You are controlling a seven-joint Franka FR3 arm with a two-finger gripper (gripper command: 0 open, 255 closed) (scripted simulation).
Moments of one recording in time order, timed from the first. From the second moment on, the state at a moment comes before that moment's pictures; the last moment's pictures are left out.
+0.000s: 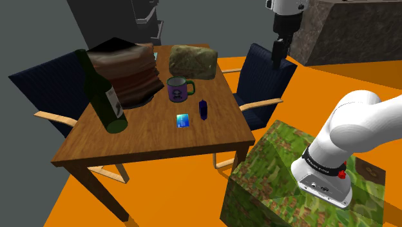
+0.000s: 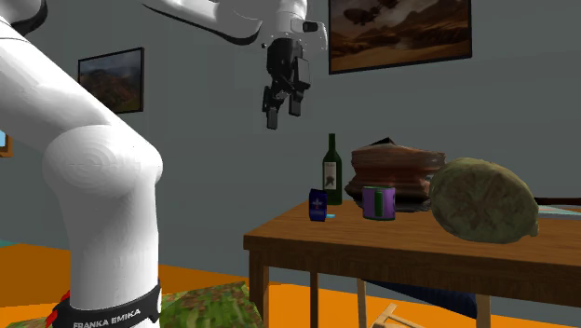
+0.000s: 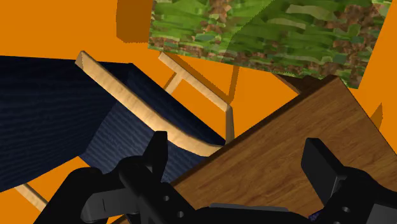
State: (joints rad) arm 0.02 -0.82 0.04 -2.39 -0.10 1.47 -0.11
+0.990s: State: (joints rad) arm -0.02 -0.59 0.33 -2.44 0.08 1.82 0.41
